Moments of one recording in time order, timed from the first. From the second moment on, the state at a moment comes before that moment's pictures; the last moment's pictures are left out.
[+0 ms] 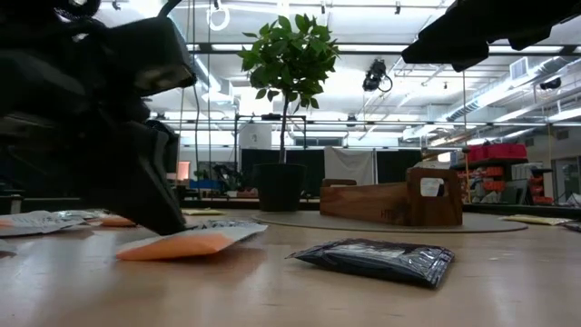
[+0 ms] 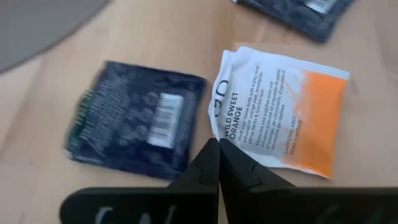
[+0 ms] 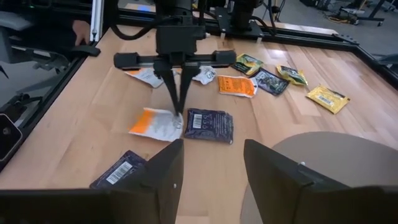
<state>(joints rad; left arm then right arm) -0.61 1.84 0.87 0.03 -0.52 -0.54 0.64 1.41 0.65 0.27 0.61 0.19</state>
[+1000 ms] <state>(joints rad) -0.49 1.84 1.06 0.05 -0.54 -0.12 0.40 1.41 0.65 0.20 0.21 0.50</state>
